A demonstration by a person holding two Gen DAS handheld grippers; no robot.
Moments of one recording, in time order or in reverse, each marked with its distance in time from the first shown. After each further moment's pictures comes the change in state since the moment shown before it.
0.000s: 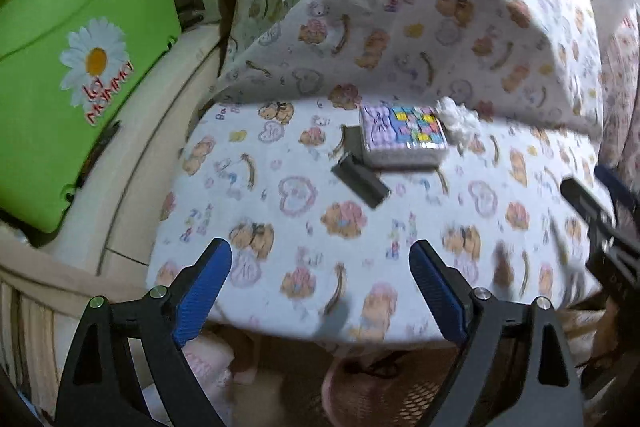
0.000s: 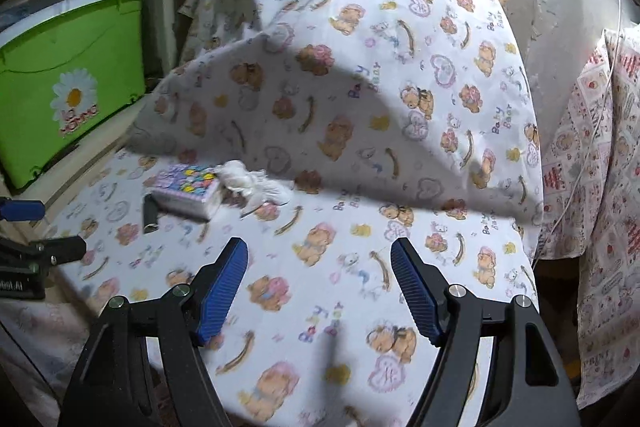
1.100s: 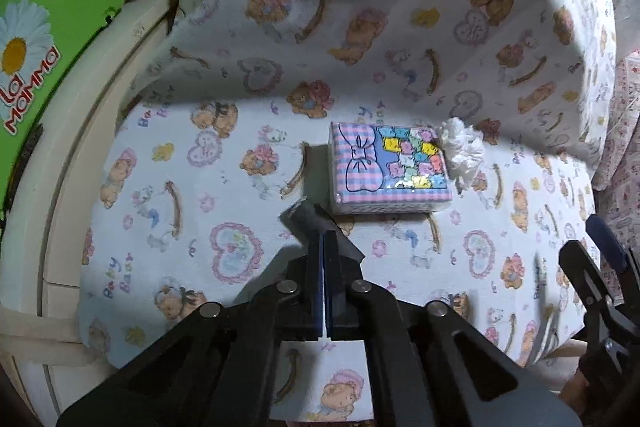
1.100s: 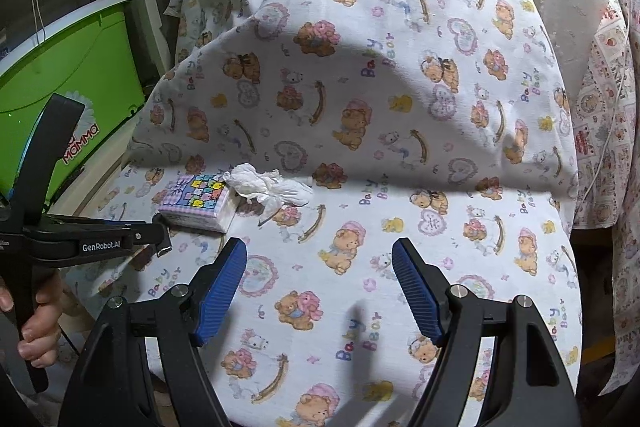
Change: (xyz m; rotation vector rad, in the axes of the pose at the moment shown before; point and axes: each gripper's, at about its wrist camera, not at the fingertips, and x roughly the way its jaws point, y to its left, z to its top) left arm 0.066 -0.006 0.044 -0.033 0.093 -0.131; right arm 0.021 0.006 0.010 0.086 0.067 0.075
